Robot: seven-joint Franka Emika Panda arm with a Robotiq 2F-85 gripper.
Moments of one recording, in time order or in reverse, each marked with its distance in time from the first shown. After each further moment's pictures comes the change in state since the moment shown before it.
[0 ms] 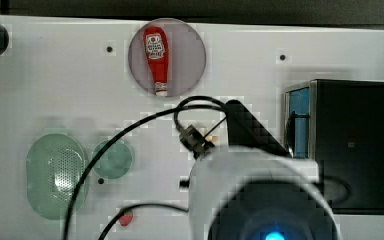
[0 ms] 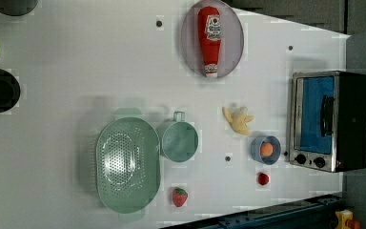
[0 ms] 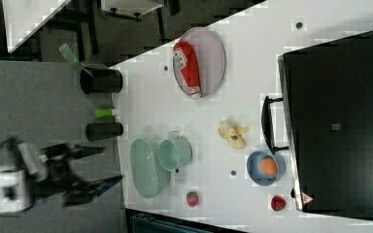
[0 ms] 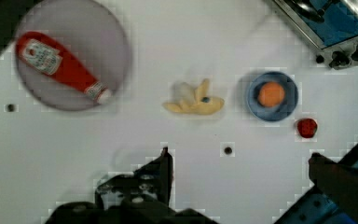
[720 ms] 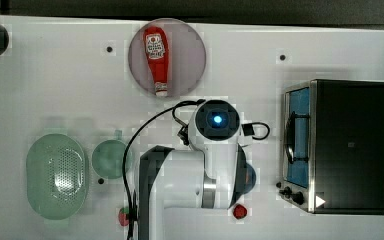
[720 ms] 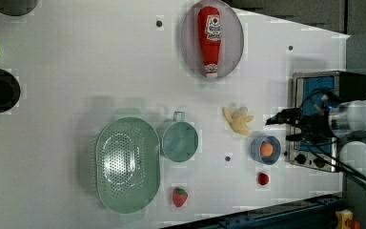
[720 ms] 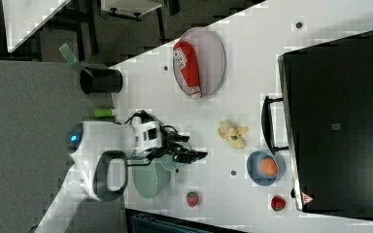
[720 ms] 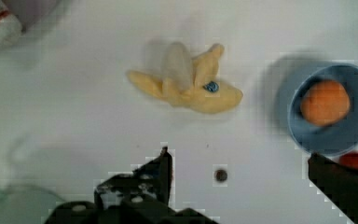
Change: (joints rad) arm 0.019 0.371 -0.019 -0.347 0.008 0.506 -0.260
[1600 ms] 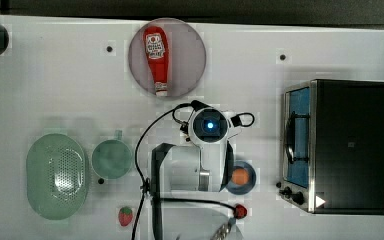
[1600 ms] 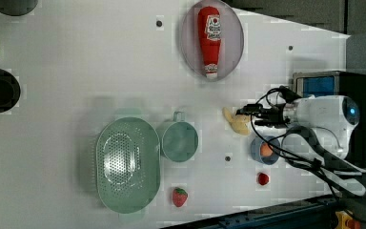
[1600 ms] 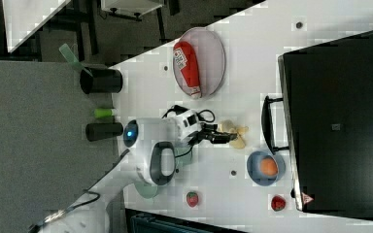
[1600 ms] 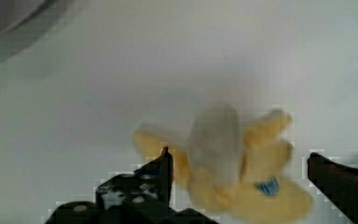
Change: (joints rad) arm -0.028 0.331 0.023 -0.033 0.004 0.481 -0.152
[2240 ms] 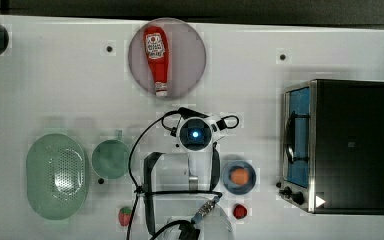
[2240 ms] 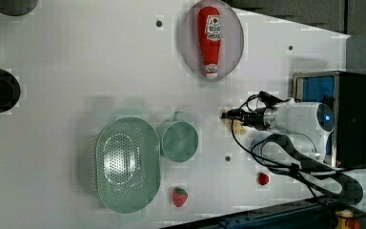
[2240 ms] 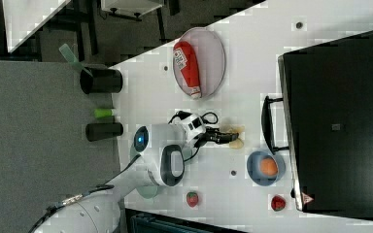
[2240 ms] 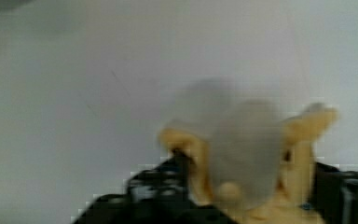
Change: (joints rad) arm 0.020 0.089 0.035 -0.031 -0.016 0.147 -0.006
